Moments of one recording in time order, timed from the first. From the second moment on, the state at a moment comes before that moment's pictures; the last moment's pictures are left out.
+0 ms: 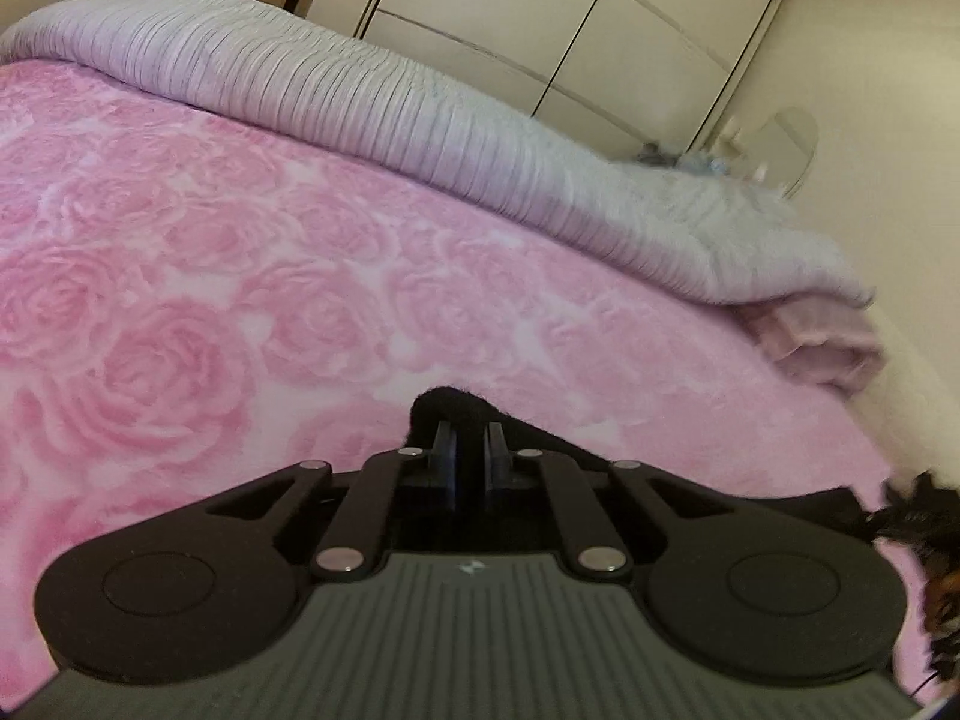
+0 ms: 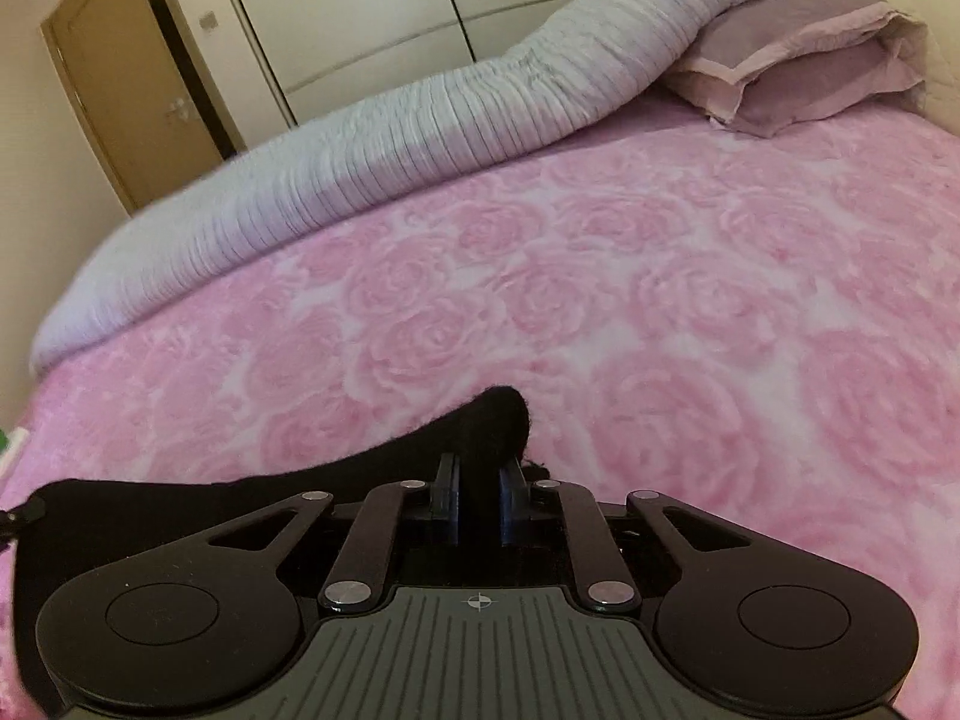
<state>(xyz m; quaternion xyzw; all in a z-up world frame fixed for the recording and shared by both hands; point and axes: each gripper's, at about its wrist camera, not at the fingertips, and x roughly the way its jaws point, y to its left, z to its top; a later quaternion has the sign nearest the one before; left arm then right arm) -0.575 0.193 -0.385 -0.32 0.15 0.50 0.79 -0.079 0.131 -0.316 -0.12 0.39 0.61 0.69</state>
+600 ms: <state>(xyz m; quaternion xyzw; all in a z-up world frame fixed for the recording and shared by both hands) -0.568 0.096 -0.366 -0.26 0.23 0.48 0.81 -0.154 0.041 -0.302 -0.20 0.32 0.62 0.69</state>
